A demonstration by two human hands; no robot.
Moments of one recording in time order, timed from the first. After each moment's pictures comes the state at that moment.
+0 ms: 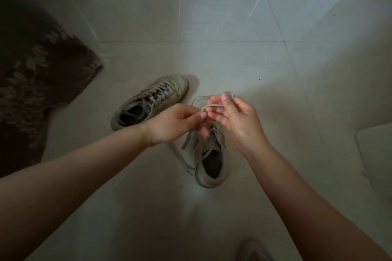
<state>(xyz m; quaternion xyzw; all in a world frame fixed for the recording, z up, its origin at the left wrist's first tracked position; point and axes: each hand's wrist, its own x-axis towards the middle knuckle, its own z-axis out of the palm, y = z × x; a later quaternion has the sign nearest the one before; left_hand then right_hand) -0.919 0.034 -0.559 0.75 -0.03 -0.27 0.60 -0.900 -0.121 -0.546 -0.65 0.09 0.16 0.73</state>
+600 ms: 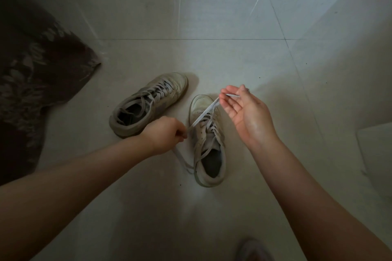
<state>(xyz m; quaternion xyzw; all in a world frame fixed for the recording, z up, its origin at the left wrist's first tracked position) -0.930 0.045 -0.604 0.93 -0.04 -0.26 0.27 -0.884 -0.135 -0.545 -0.54 0.20 0.13 0.81</state>
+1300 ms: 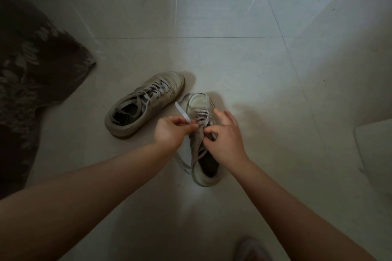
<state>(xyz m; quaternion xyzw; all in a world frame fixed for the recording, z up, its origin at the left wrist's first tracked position) -0.932 0.001 -0.613 0.67 0.32 -0.13 0.66 -0.921 -0.140 -0.606 -0.95 -0.08 0.15 0.24</state>
